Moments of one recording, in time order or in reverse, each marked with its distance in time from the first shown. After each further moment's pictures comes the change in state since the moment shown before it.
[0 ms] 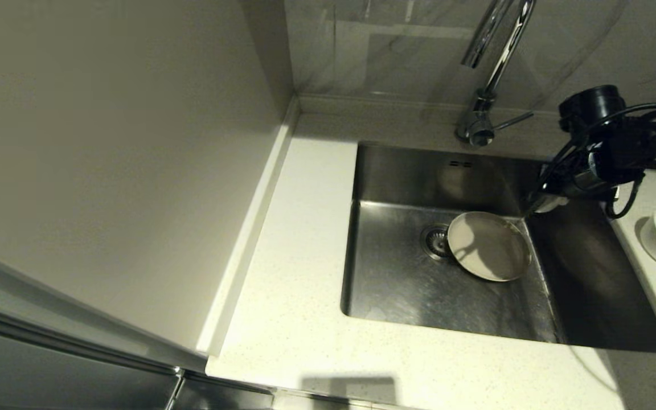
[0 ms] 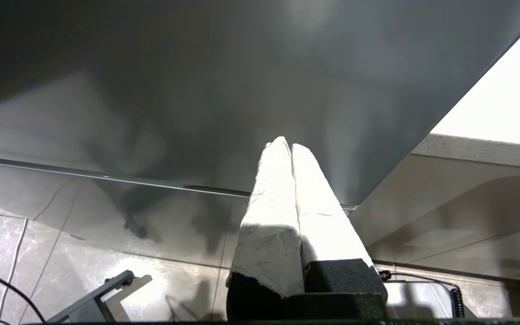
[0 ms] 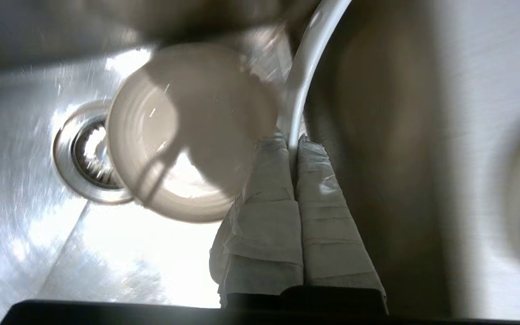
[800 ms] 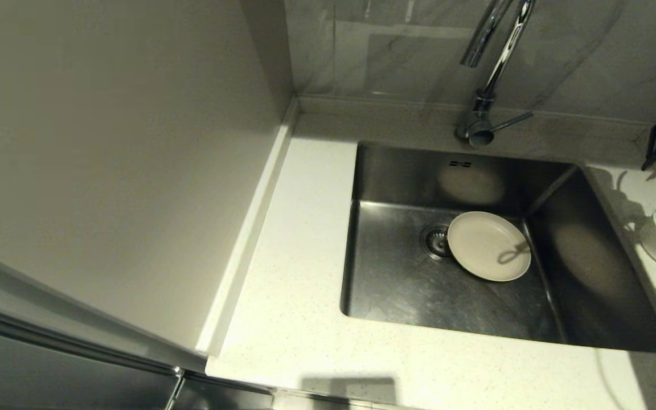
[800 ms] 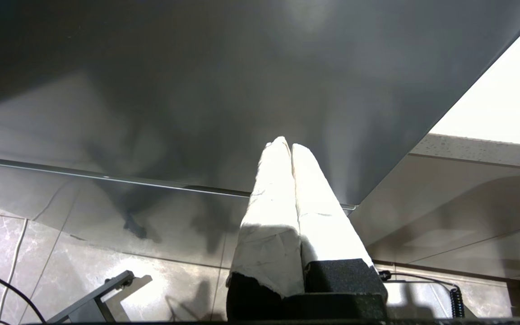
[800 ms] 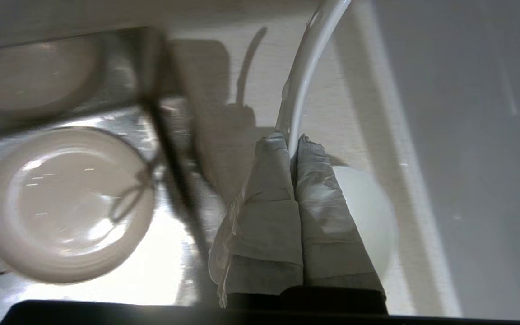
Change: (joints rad) left arm 0.000 0.000 0.000 0.000 0.000 0.000; right arm -0.262 -0.158 -0.016 -0.014 0.036 -0.208
